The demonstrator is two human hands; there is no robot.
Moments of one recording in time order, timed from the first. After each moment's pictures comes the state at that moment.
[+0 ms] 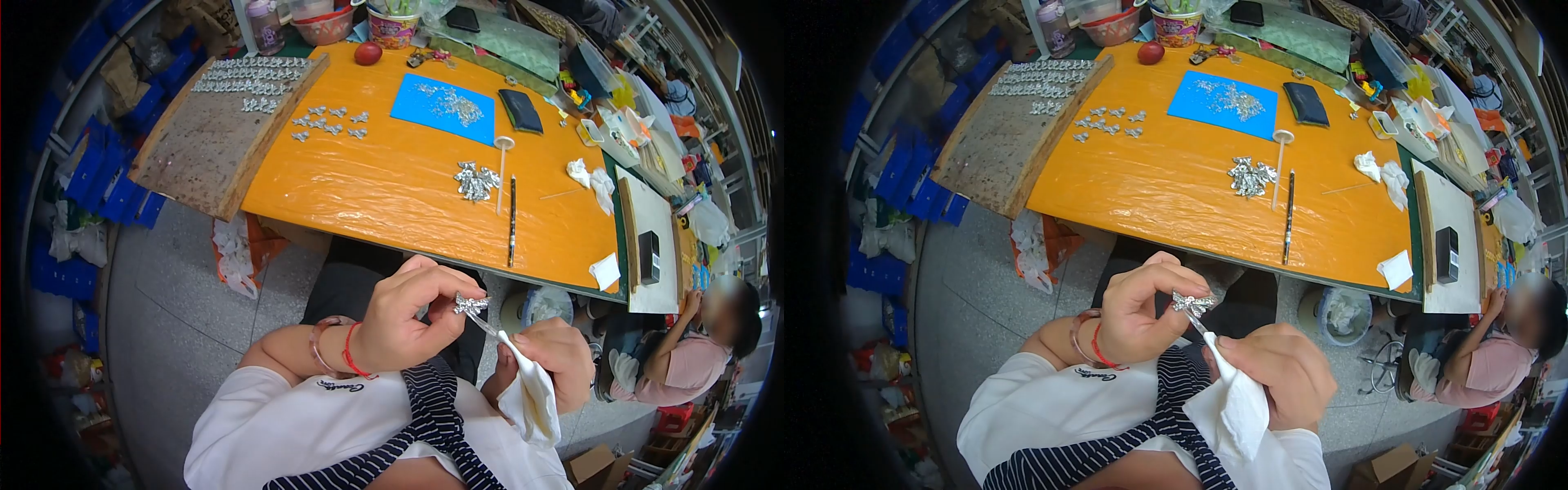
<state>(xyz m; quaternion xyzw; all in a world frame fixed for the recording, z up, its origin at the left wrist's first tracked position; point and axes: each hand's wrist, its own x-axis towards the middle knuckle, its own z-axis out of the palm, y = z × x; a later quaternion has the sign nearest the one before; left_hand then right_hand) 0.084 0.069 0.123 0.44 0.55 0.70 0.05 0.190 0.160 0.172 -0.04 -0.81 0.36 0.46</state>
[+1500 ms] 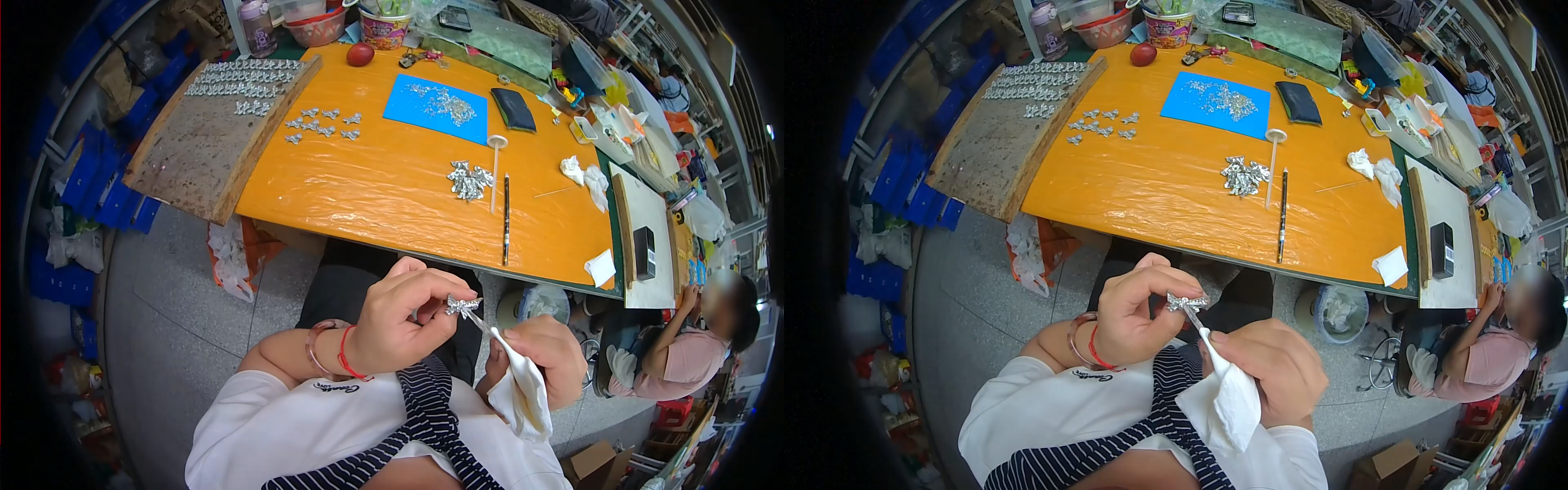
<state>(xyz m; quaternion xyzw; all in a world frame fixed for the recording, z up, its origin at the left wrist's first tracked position) 0.085 0.067 0.123 0.44 0.58 0.69 0.04 0.188 0.163 0.170 0.01 -0.83 0.32 0.46</state>
